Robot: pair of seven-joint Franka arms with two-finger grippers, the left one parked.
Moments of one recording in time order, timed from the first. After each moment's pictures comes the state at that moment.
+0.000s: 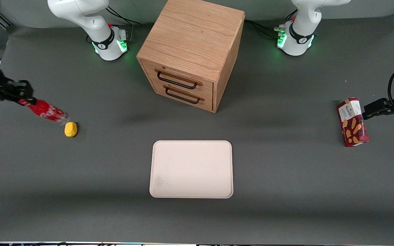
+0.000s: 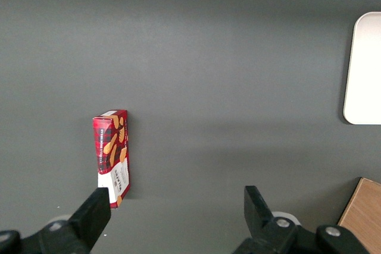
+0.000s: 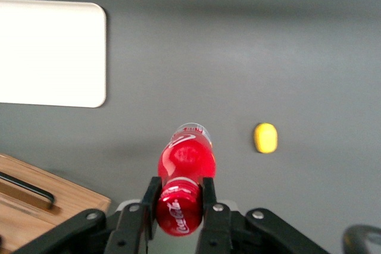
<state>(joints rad) 0.32 0.03 -0.22 -1.50 0.01 1.55 0.10</state>
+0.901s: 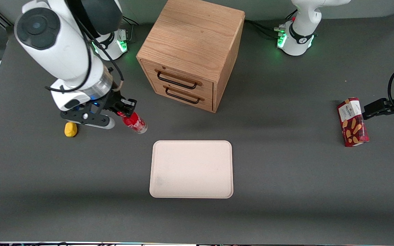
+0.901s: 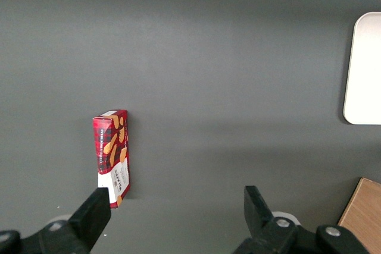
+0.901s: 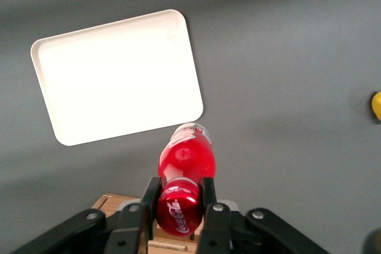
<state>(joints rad) 0.62 0.38 -0.20 -1.16 0.08 1.53 0.68</state>
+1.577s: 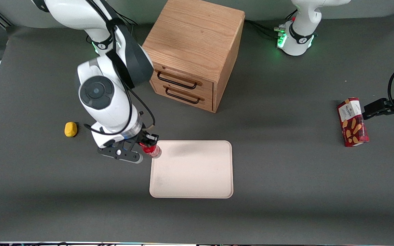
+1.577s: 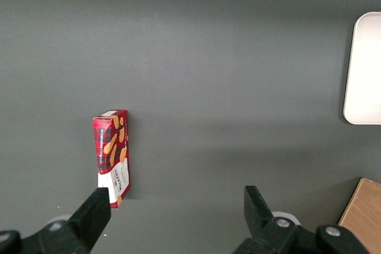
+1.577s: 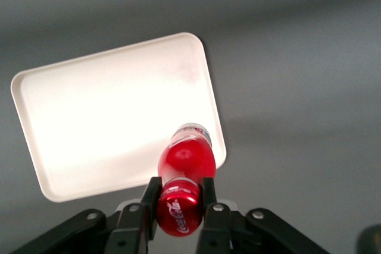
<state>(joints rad) 0.61 0.61 -0.20 -1.15 0.08 1.79 0.69</state>
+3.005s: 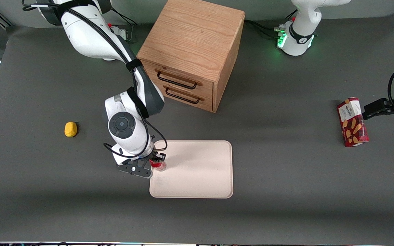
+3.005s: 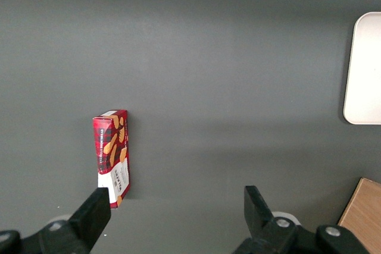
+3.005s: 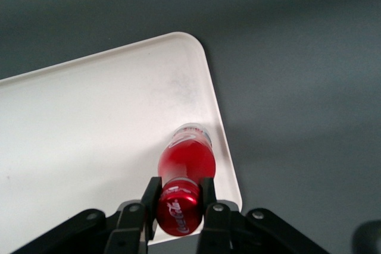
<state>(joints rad) 0.60 0.71 -0.20 -1.31 0.10 2.07 0.70</state>
